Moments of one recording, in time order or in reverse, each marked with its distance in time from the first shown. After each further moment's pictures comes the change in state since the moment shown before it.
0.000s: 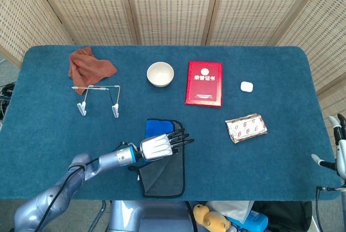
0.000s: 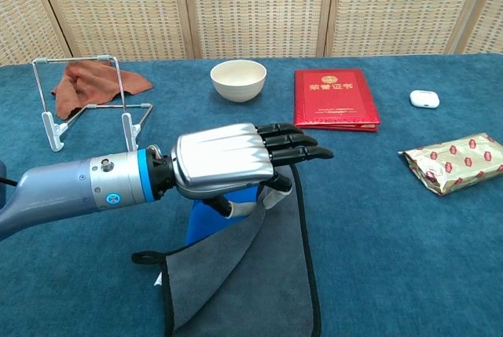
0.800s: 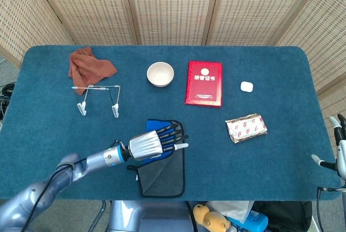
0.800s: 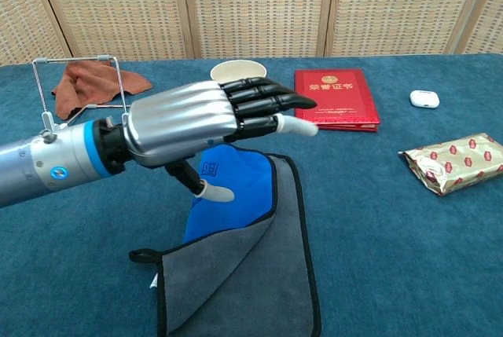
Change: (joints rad) left arm 0.040 0.174 -0.015 -0.220 -0.012 0.176 -0.040; right arm -0.003 0.010 -0.004 -0.008 -0.009 -0.001 0.018
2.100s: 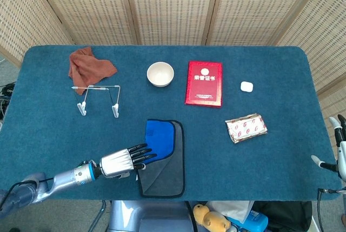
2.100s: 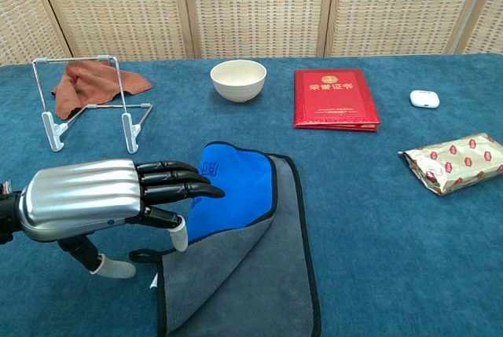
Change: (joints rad) left arm 0.185 0.208 0.108 -0.258 0.110 -0.115 0.049; right arm -0.009 0.014 -0.005 -0.018 -0.016 0.015 0.014
